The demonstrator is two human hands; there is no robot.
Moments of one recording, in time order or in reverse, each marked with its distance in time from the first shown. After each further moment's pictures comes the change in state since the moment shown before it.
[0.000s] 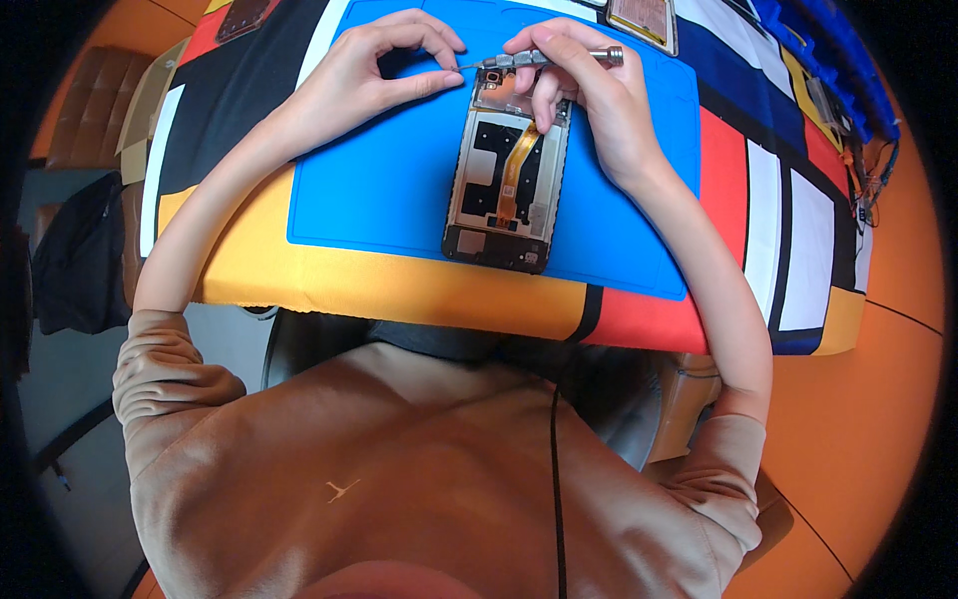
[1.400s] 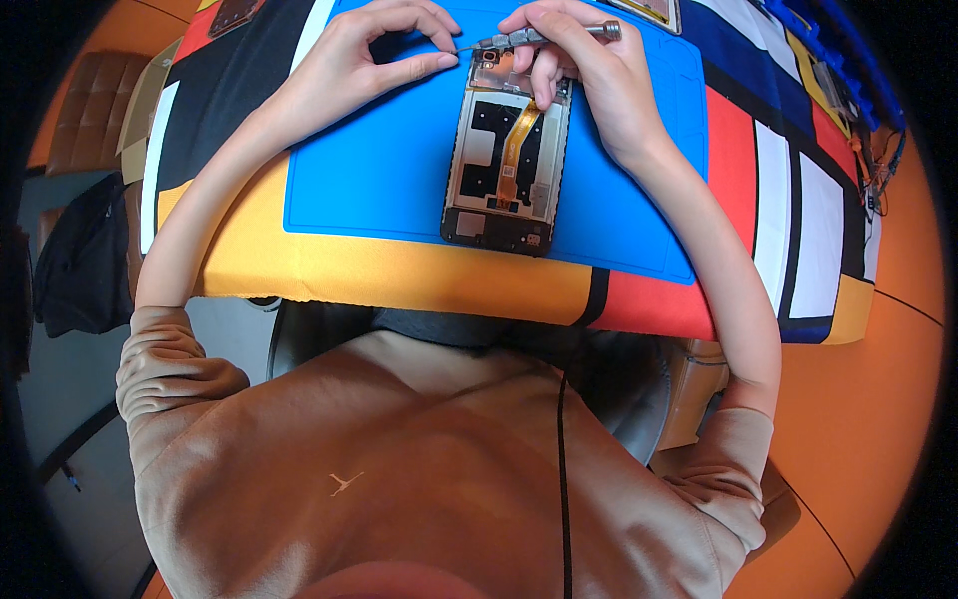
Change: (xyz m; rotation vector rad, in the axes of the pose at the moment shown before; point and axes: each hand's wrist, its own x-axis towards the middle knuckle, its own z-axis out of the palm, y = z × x) left_hand 0.003 0.030 -0.011 -0.080 -0.106 -0.199; right_hand -0.005 0.007 -0.006 -0.053 0.057 0.063
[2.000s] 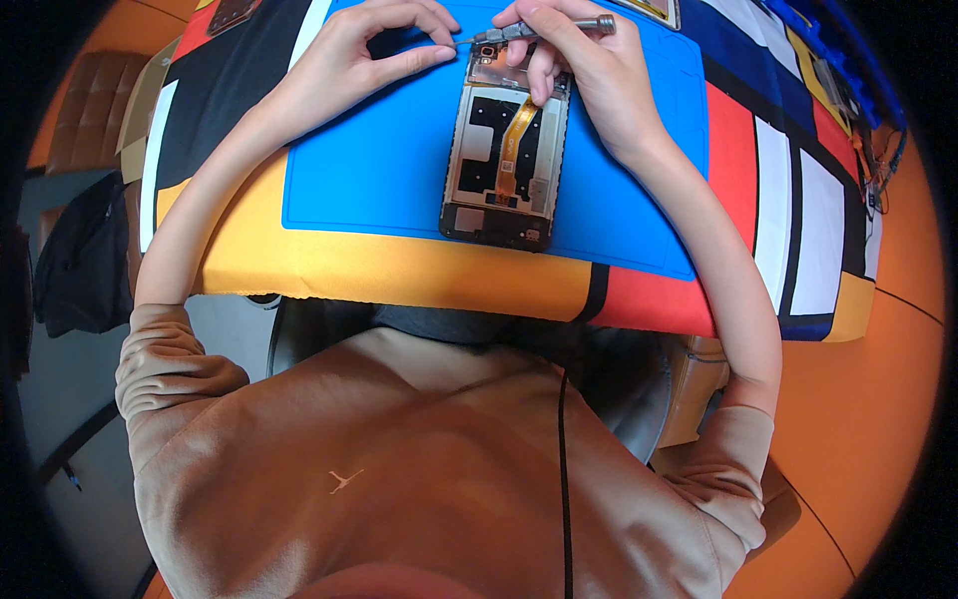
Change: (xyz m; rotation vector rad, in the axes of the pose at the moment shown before) left_hand -0.001 0.000 -0.001 0.026 -0.011 0.033; right_hand -0.001 0.002 0.000 -0.064 0.000 -0.023
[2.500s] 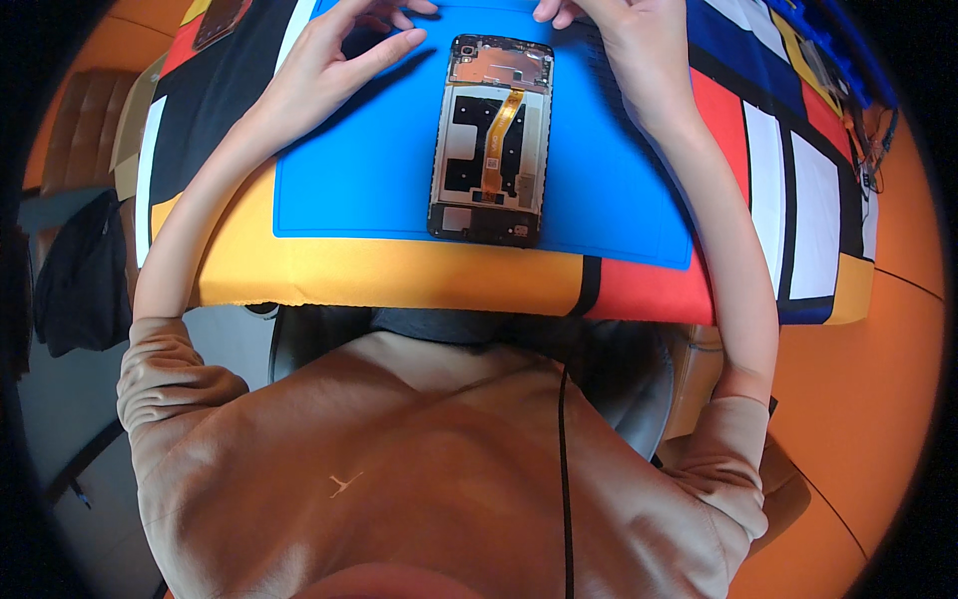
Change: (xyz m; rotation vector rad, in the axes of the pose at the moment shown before) left_hand -0.003 0.006 -0.001 -0.066 0.049 -0.140; right_hand 0.012 -0.032 -0.001 -0.050 0.342 -0.143
